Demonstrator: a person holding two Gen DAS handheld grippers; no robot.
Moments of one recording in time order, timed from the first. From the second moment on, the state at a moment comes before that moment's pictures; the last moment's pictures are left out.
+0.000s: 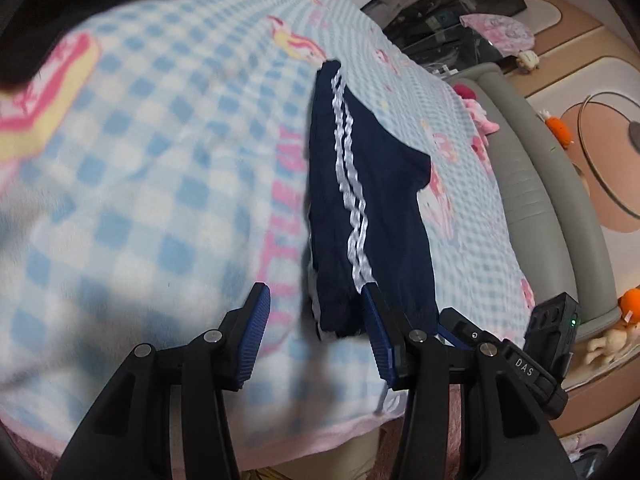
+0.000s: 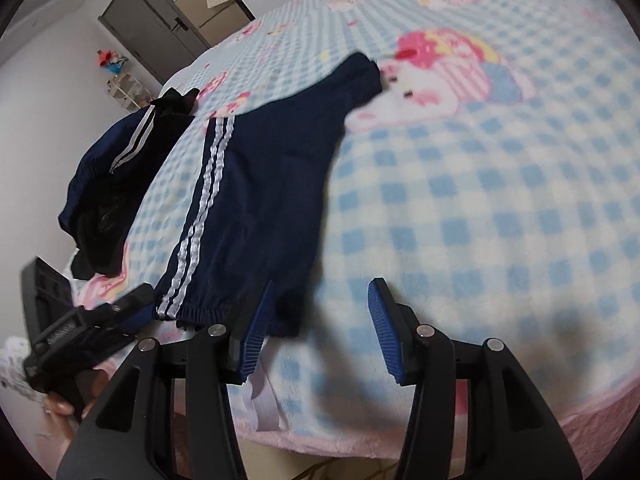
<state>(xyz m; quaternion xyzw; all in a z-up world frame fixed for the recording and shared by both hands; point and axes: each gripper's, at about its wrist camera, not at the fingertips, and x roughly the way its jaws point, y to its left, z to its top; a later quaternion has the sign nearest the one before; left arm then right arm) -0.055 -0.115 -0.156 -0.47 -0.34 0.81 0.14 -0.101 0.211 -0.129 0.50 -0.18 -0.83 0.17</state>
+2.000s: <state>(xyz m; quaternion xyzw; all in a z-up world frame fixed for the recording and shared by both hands) -0.030 -0.079 -0.130 -0.51 -0.19 0.82 0.19 -0.051 0.188 -0.132 0.52 -0.13 -0.82 0.22</state>
